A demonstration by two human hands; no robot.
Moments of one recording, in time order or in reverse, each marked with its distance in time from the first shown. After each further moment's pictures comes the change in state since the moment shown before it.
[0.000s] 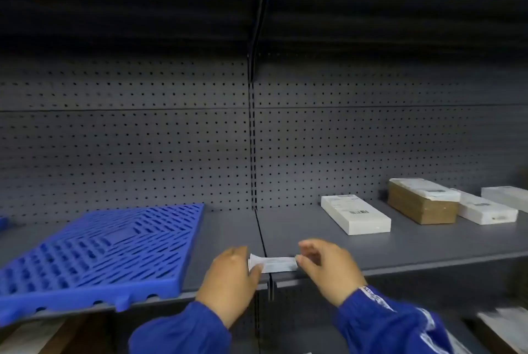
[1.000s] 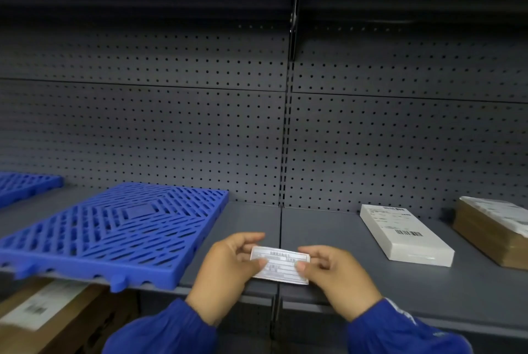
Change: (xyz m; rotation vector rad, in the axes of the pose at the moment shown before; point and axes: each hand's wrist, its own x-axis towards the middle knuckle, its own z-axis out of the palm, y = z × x) left_hand 0.024 -0.004 0.014 -0.848 0.188 -0.216; right_hand 0.056 0.027 0.026 0.475 -0.274 0.001
